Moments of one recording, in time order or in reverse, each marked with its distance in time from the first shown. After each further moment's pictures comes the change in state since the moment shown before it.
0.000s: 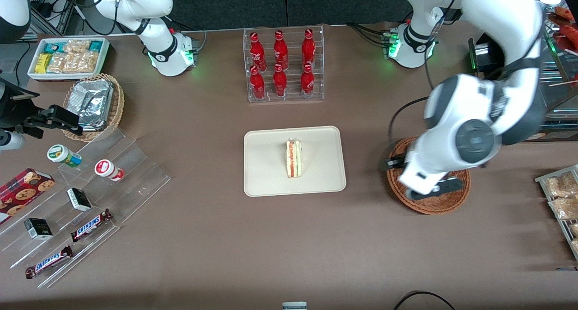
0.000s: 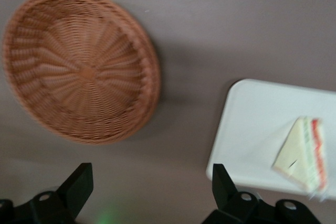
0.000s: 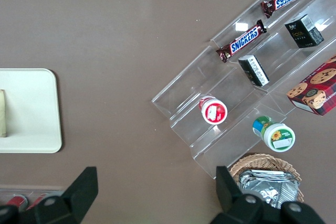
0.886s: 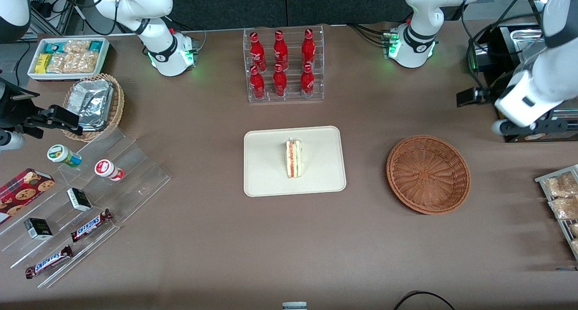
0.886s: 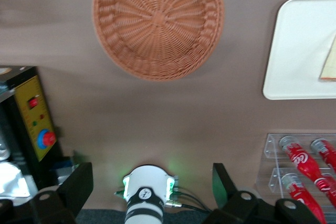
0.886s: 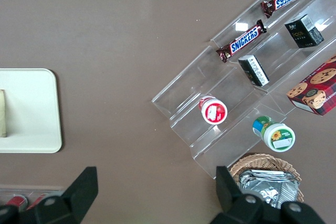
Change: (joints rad) arm 0.186 -0.333 0.001 -0.094 0.020 -0.302 0.316
